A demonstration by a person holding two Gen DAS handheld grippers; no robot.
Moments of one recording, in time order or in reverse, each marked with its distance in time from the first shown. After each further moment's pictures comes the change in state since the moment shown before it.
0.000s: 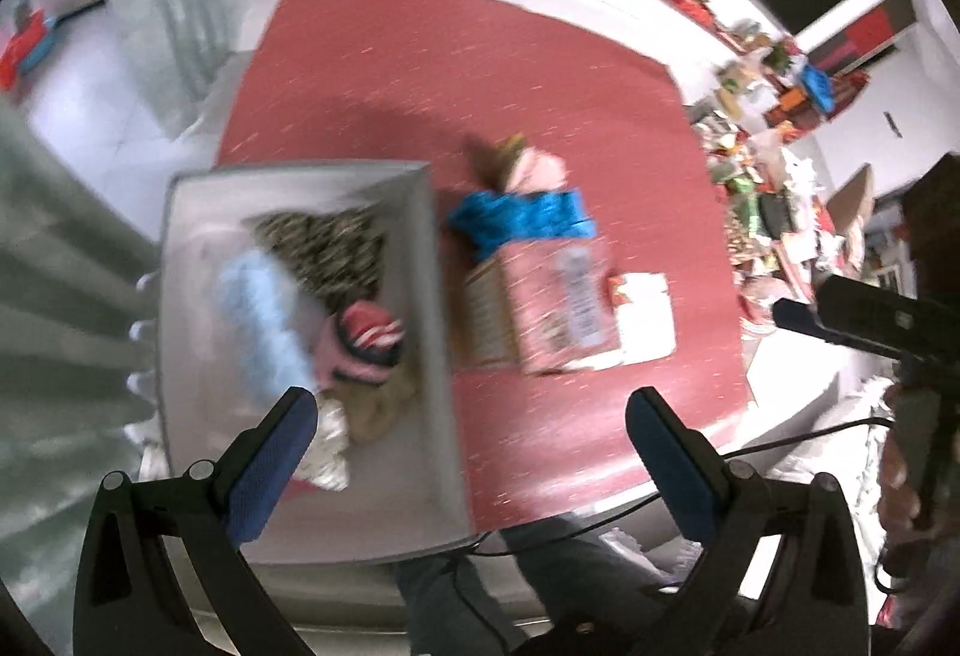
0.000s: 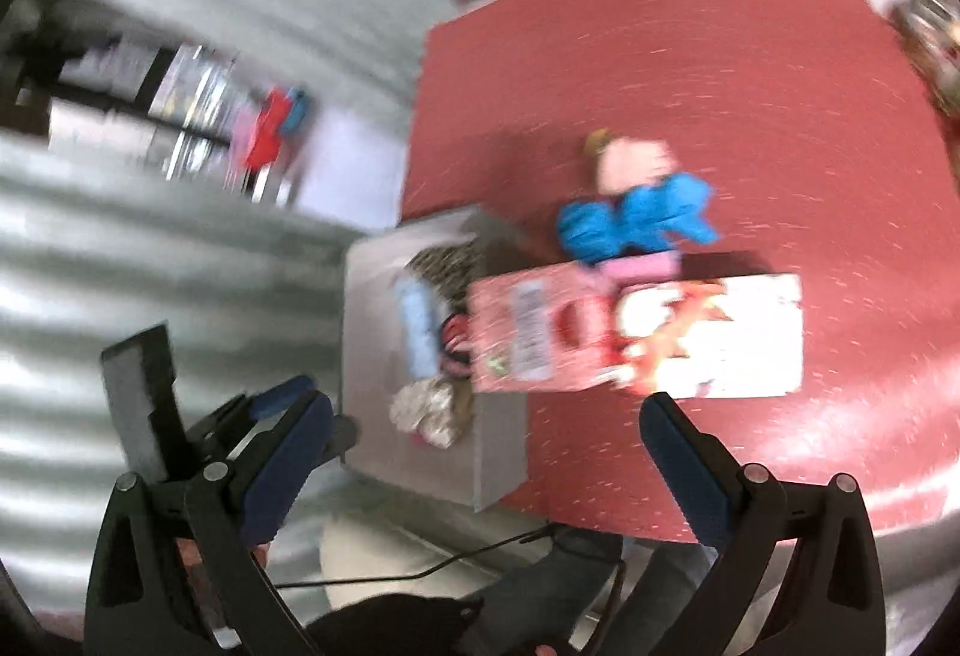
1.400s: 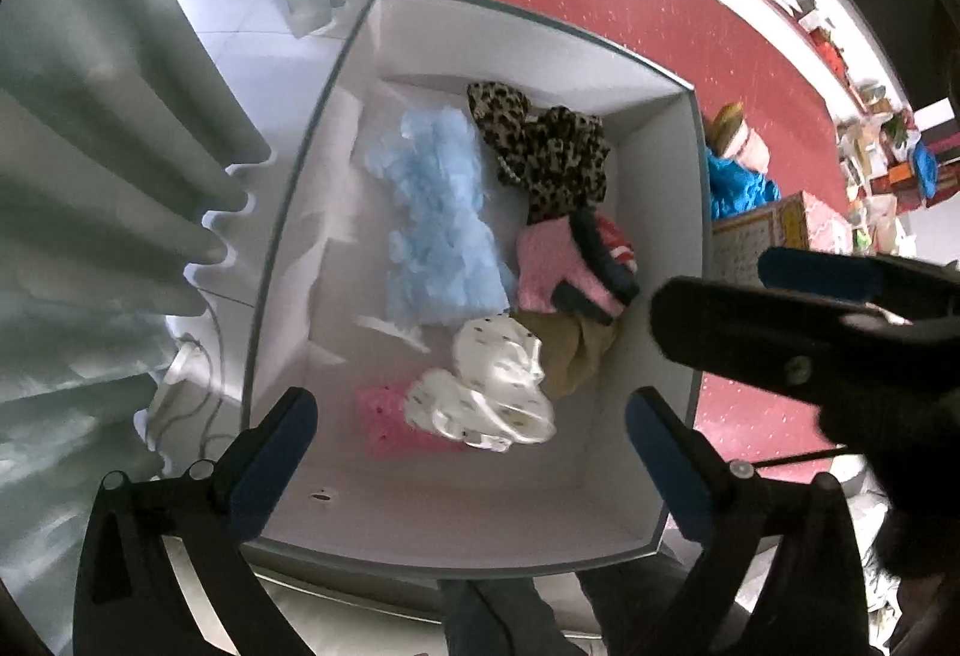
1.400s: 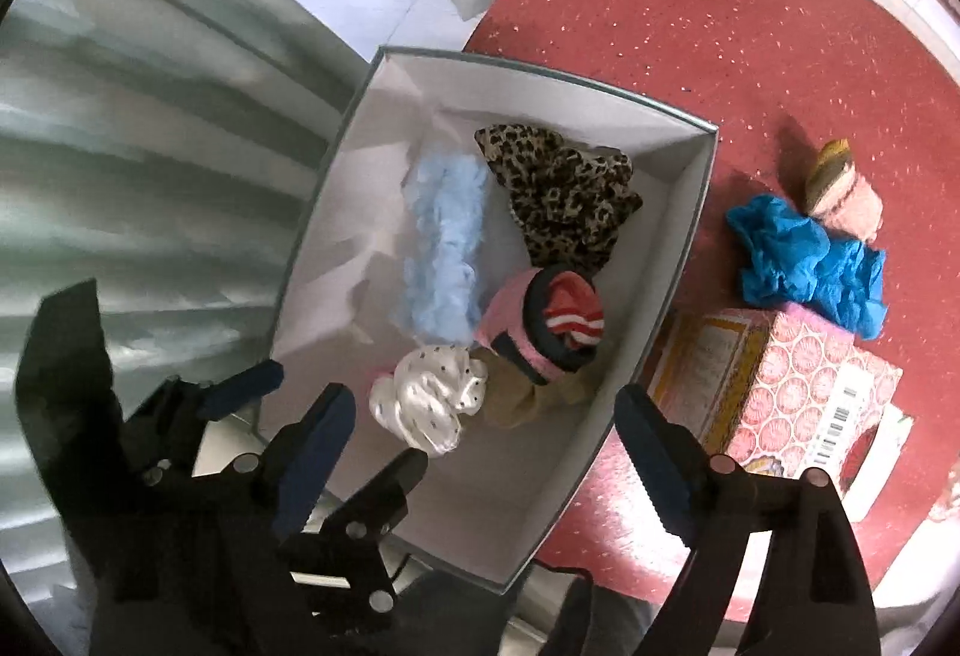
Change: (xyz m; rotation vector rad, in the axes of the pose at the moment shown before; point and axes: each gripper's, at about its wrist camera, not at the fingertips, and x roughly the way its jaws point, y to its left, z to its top) left arm 0.058 0.120 -0.066 -0.282 0.049 0.190; right arm 0.195 0.132 -0.020 -0.409 0.315 -0.244
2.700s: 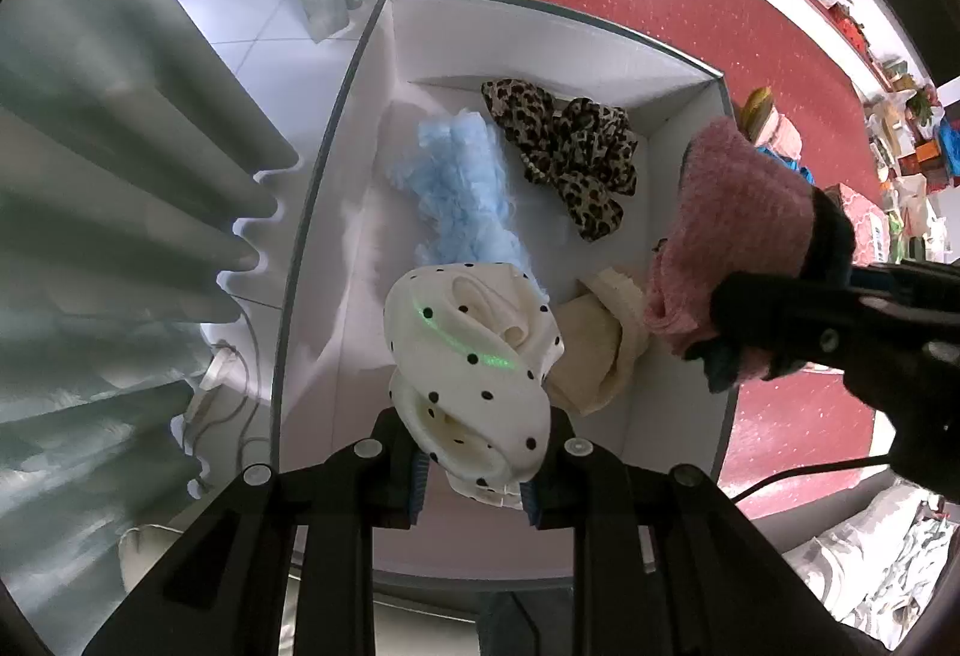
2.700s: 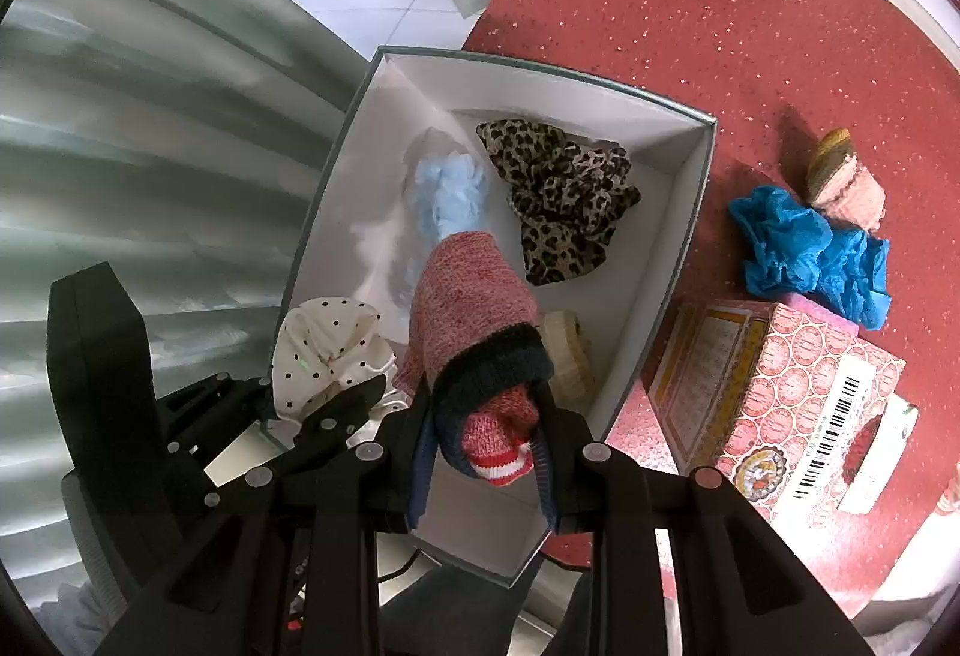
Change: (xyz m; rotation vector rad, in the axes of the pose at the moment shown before) left arm 0.008 -0.009 0.005 0.041 0.024 0.104; right arm 0.001 -0.002 -0.001 -0.001 0.015 0.009
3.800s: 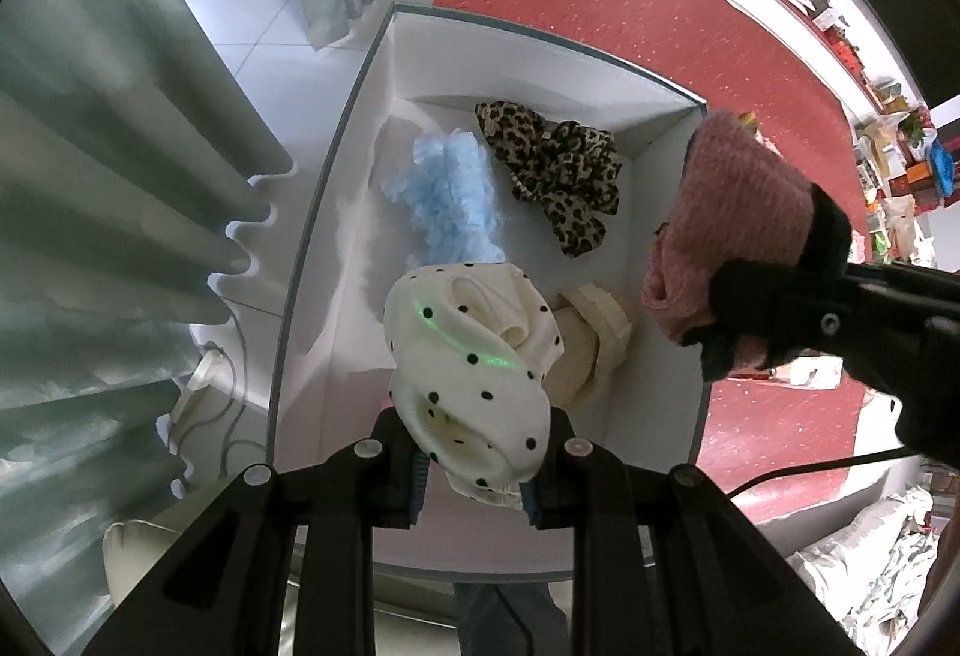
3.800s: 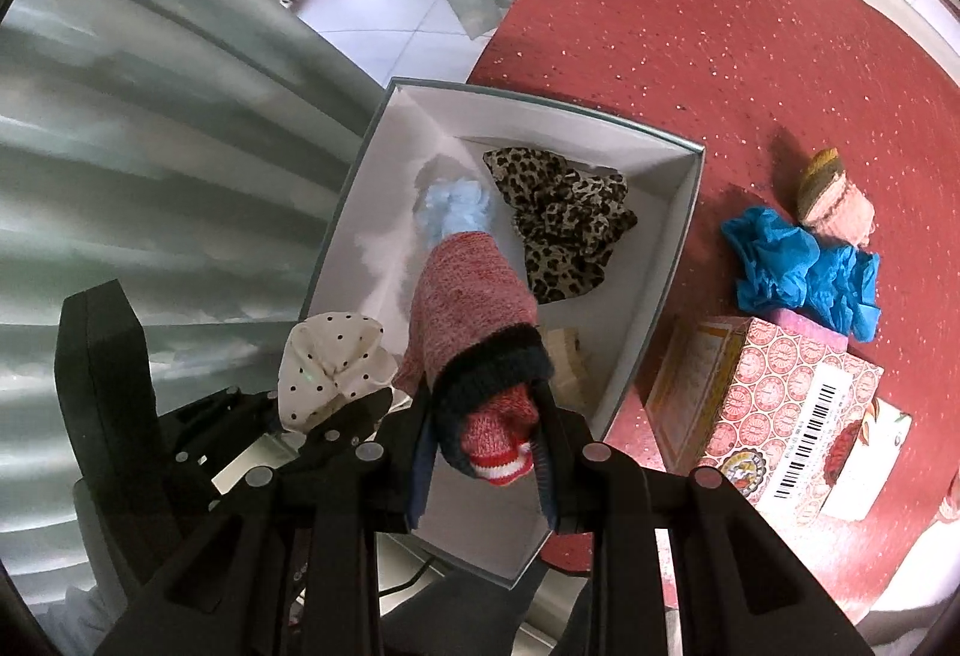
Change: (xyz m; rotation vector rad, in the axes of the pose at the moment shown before) left arm -0.012 0.000 0.002 -0.029 -0.030 -0.031; right arm -0.016 0.000 -0.002 -0.009 -0.047 0.018
